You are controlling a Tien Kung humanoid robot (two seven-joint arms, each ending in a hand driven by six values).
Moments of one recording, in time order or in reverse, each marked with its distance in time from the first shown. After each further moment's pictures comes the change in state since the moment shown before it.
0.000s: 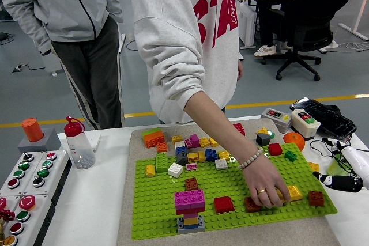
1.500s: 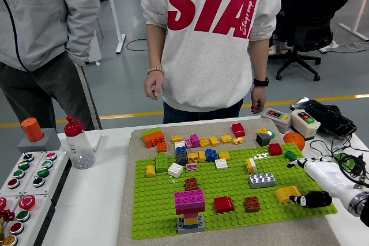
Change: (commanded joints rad) left arm -0.001 0.000 0.003 0.000 -0.005 -0.003 0.001; right arm 0.168 -0.069 -0.311 -0.013 -0.194 0.105 -0.037
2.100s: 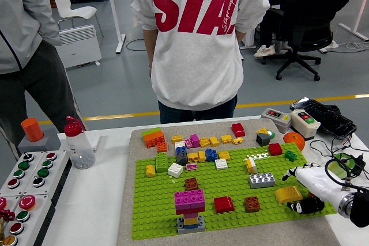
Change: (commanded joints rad) left arm -0.002 0.001 0.002 0.000 0.001 0.001 0.003; right arm 0.082 0.002 -0.119 -0.076 -0.018 0.025 -0.009
